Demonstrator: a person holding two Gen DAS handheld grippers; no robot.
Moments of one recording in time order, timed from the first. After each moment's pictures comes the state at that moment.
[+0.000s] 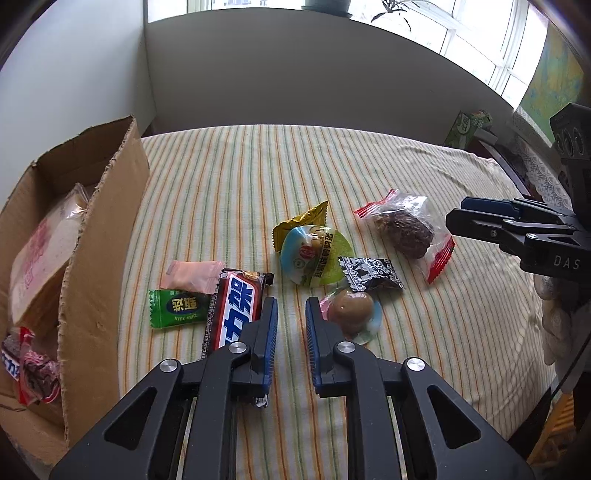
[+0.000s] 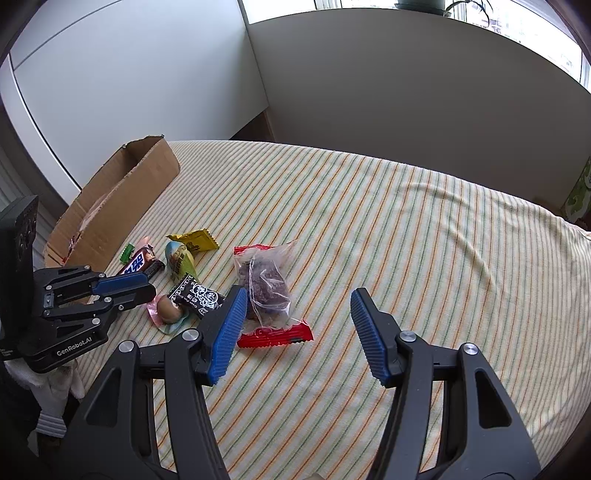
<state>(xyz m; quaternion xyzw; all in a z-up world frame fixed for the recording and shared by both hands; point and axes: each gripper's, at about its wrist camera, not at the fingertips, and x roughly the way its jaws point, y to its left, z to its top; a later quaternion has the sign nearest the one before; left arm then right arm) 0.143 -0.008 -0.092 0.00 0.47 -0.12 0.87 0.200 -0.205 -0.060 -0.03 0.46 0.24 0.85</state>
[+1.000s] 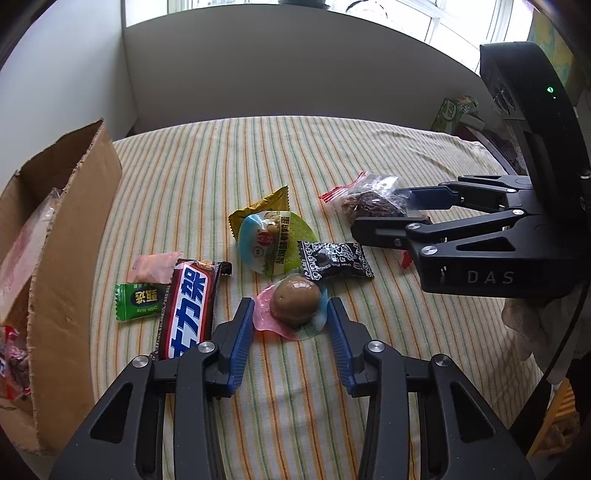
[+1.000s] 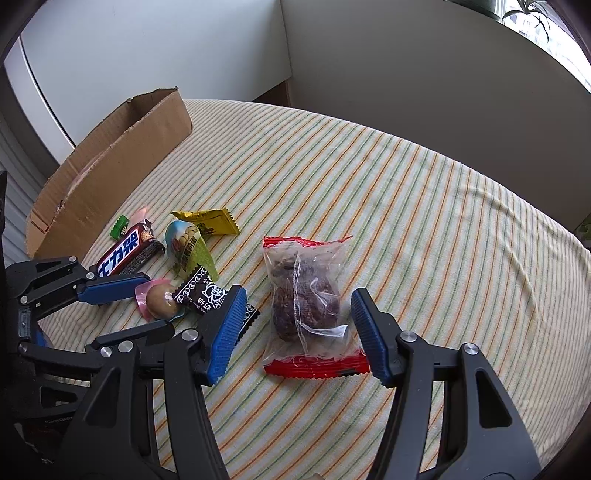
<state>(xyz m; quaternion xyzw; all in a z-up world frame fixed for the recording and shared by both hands) 0.137 -0.034 -0.097 0.02 0.48 -0.14 0.87 0.212 -0.149 -0.092 -0.10 0.49 0.26 0.83</state>
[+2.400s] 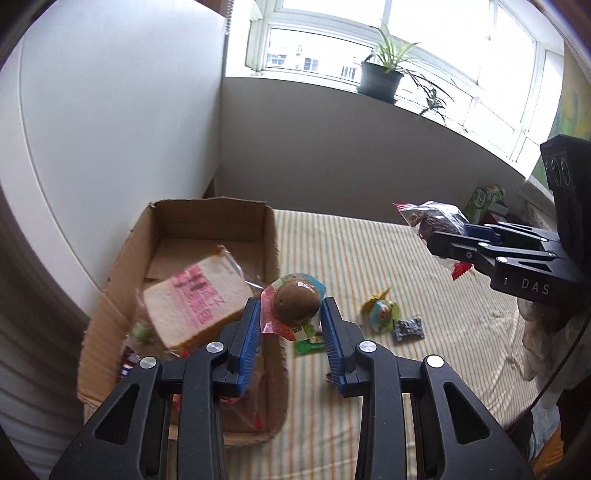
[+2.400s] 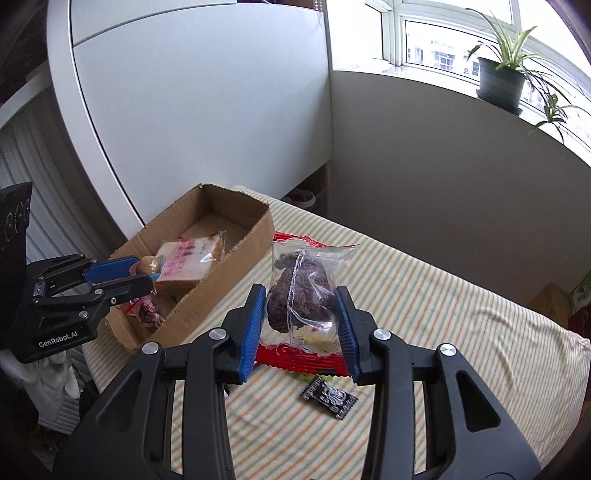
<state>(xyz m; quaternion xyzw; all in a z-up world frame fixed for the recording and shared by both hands) 0.115 0.098 -0.004 -0.05 0.38 -0.05 0.92 0.197 -0.058 0.031 -0.08 0.38 0.31 0.87</state>
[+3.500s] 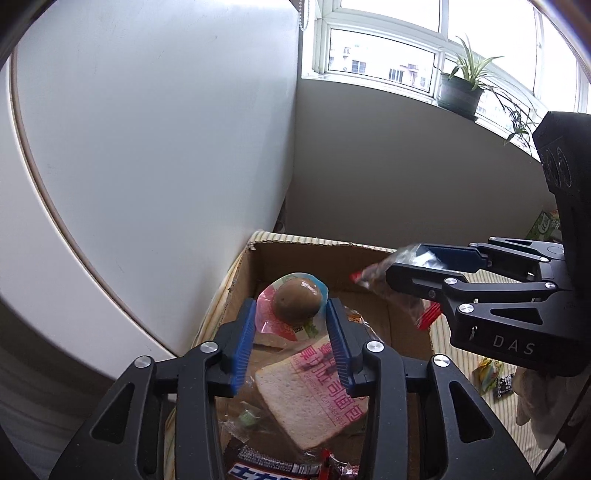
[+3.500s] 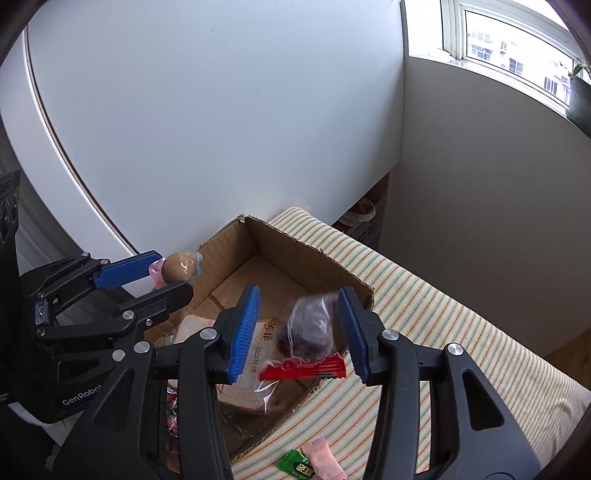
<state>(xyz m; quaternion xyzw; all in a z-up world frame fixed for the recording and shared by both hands) 0.178 0.172 -0.014 -0.04 0.38 0.05 0.92 0.269 0.077 -0.003 -0.09 0.40 0.36 0.84</state>
